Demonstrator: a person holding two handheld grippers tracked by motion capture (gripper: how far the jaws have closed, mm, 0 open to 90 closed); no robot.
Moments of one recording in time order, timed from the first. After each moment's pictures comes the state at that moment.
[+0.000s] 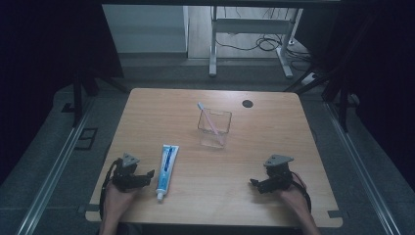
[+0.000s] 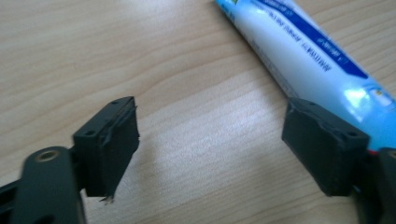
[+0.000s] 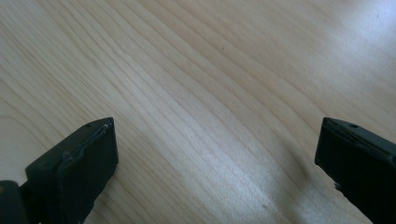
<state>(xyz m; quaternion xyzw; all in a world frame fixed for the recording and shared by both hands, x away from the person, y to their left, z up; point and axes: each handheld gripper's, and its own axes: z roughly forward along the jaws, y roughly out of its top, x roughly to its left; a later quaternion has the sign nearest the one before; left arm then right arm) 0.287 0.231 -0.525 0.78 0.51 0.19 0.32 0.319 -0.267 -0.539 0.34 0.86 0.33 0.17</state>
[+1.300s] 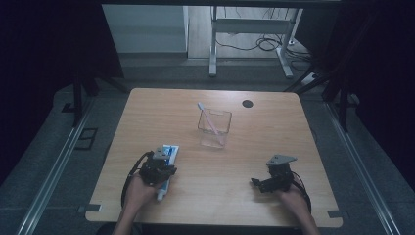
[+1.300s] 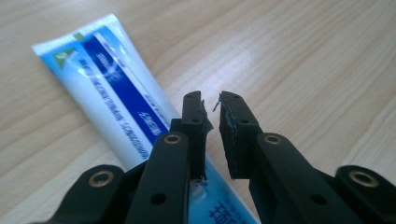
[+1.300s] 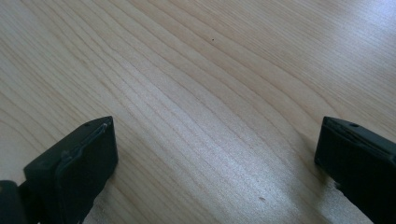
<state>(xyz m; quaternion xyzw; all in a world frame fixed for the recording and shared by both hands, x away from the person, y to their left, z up) 0.306 0.155 -0.508 0.85 0.40 0.08 0.32 0.321 -0.273 -0.544 0.37 0.85 0.35 0.15</state>
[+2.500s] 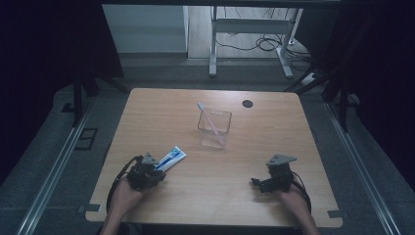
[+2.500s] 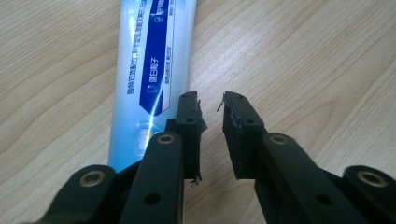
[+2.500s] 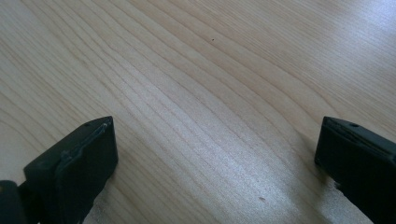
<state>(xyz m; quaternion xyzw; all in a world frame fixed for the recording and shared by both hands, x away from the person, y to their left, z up) 0.295 0.189 -0.506 0.87 0.39 0.08 0.29 0.321 -0.273 -0.544 0.37 0.85 0.35 0.15</state>
